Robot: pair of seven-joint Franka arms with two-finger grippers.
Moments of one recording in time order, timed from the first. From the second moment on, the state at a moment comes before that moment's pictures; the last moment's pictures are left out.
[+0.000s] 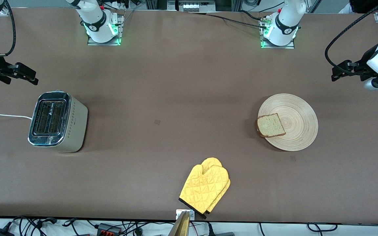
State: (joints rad) left arm 0.13 -0.02 -0.13 -1.66 0.02 1.53 -0.02; right arm -0.09 -0.05 0.05 -1.75 0.00 1.69 -0.02
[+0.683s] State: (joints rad) left arm 0.14 -0.01 -0.12 -1.66 -0.03 1.53 -0.02; right arm -0.09 -0.05 0.05 -1.75 0.00 1.69 -0.02
